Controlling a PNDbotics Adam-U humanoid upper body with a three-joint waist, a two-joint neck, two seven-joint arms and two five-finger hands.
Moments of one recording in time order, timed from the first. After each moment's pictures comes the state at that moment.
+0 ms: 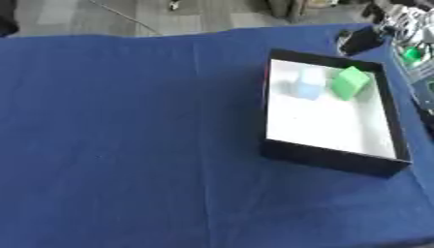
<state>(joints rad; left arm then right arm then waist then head) -0.33 0.74 -0.15 -1.98 -0.62 0.32 0.71 -0.84 -0.69 0.13 -1.63 0.56 0.83 0.28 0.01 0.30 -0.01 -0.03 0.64</state>
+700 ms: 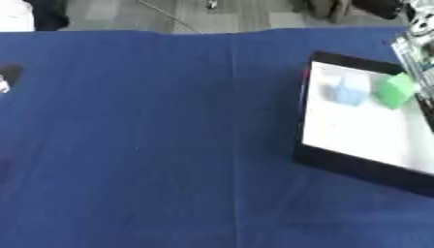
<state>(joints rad) -0.27 0.93 -0.06 -1.98 -0.23 0.47 0.08 -0.89 -0.59 0.20 -1.62 0.15 0.76 -0.33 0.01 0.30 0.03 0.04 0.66</state>
